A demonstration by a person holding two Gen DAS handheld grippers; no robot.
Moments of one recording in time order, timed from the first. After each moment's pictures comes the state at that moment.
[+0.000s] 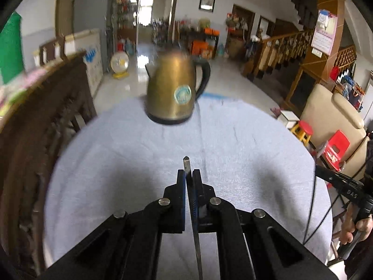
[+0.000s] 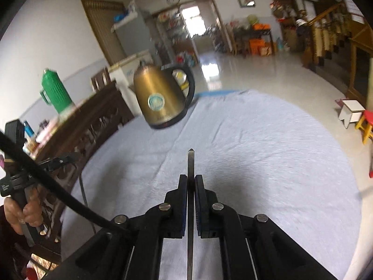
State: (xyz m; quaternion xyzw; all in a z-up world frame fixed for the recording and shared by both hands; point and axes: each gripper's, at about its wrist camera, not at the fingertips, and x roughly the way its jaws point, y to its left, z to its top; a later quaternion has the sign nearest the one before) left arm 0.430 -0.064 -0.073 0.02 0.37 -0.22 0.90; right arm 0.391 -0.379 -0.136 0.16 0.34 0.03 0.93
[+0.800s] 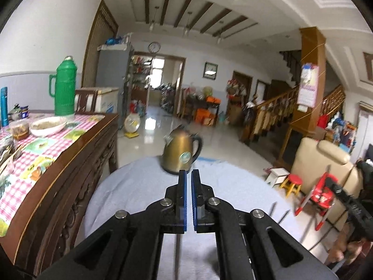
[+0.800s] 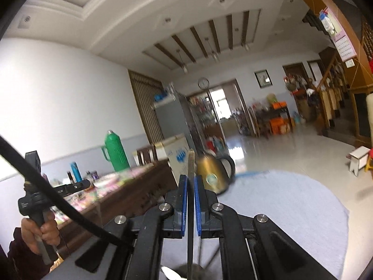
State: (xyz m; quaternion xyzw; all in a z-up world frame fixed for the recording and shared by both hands) left arm 0.237 0.033 0.034 -0.05 0.17 -0.22 0.96; right arm 0.178 -0.300 -0.019 0.16 0.05 0.08 0.98
